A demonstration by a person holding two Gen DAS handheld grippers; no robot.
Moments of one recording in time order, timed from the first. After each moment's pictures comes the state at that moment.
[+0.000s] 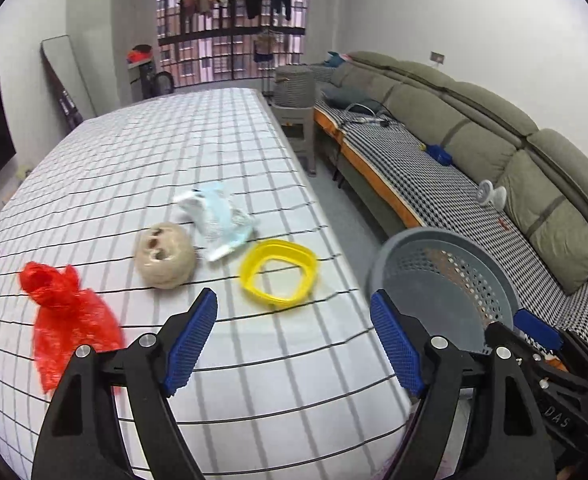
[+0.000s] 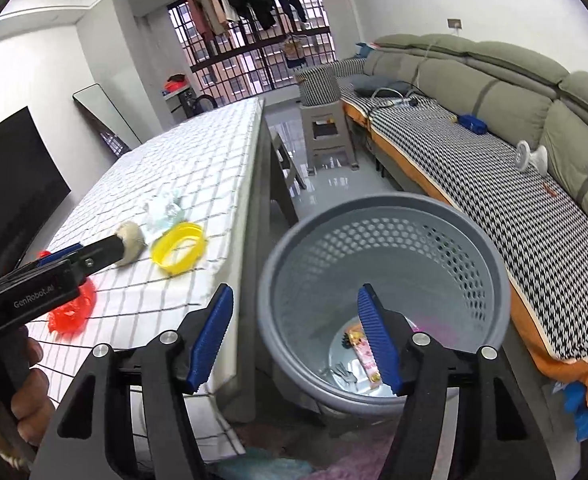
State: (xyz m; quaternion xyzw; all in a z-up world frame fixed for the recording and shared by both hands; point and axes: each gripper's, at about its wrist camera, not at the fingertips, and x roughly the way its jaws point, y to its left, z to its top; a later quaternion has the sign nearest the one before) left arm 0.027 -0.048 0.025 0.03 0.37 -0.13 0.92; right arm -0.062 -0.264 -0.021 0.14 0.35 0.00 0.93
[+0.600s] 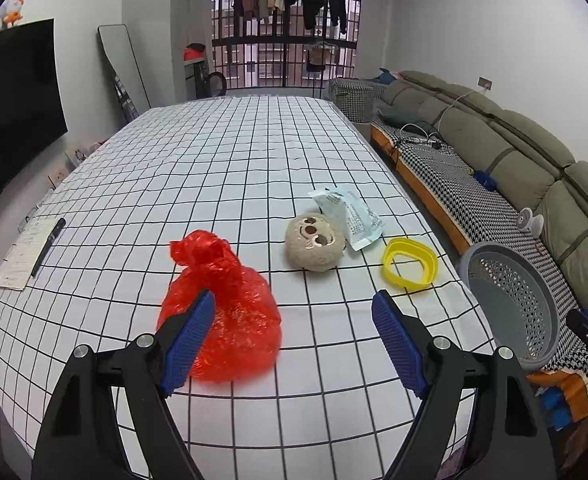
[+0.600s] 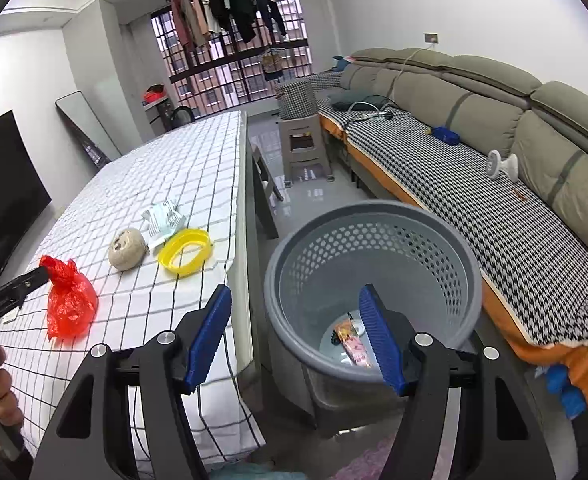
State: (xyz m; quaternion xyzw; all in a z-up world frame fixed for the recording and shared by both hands) left arm 0.004 0.078 0.038 0.01 0.36 -0.06 0.93; right arm -0.098 -0.236 -0.005 0.13 0.34 -0.07 0.93
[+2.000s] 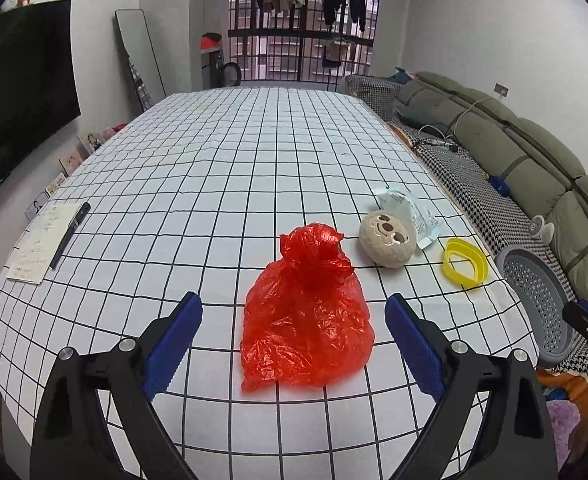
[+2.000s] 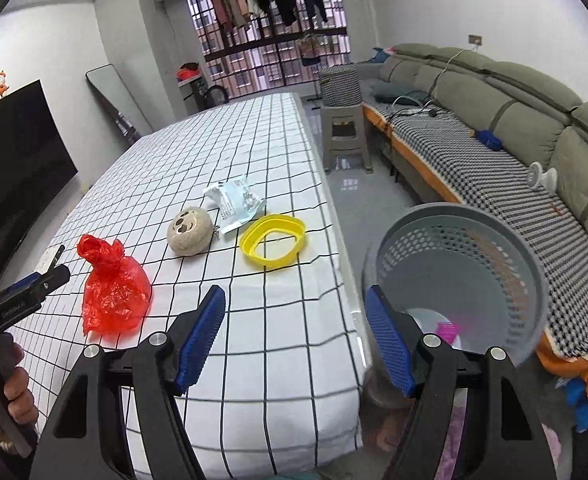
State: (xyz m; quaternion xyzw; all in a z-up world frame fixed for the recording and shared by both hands) left arm 0.023 0.154 0.030 -0.01 0.37 -0.04 0.93; right arm -0.047 -0.146 0.005 0.10 0.37 0.01 0.92
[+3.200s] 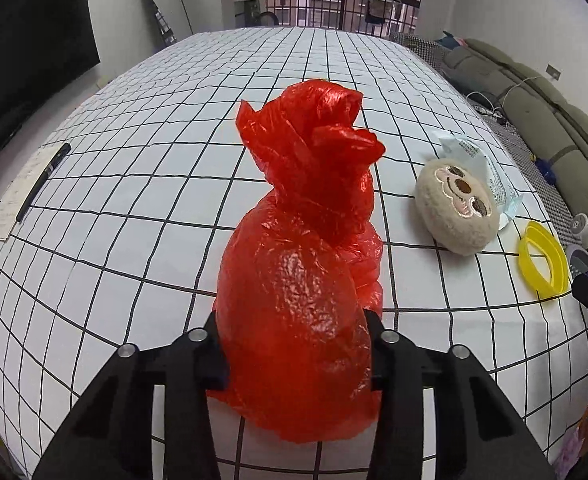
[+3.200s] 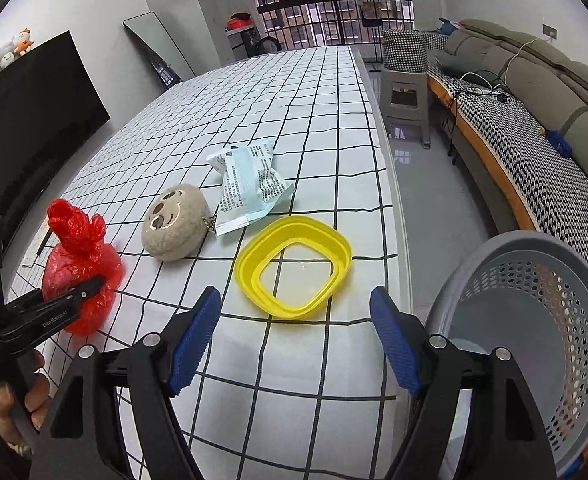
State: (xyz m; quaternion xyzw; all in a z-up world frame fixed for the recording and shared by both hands) left arm 0.090 0.133 -0.048 -0.03 0.45 0.03 0.89; right arm 0.069 -0.142 -0.044 0.06 0.43 0.11 0.89
